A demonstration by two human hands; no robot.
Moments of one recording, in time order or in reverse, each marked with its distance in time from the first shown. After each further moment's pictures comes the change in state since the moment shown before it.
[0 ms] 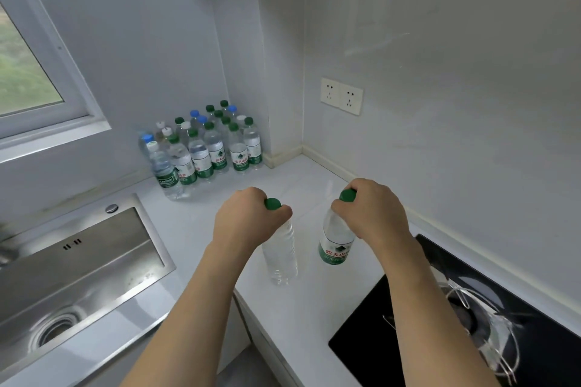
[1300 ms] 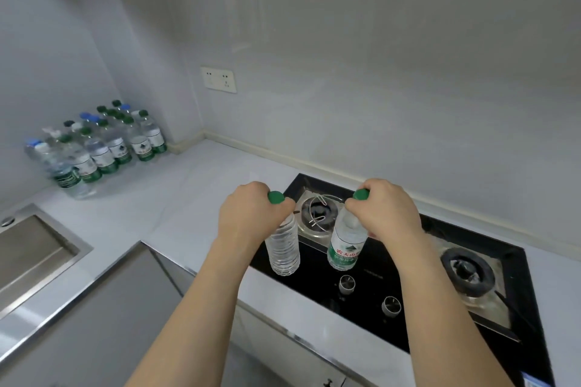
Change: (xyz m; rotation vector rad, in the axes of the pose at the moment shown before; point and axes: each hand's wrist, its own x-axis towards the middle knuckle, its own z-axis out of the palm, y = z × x) left_hand -0.270 0.141 0.038 -0.035 -0.078 0.354; right_hand -0.273 0.171 -0.156 -0.114 0.186 0.290
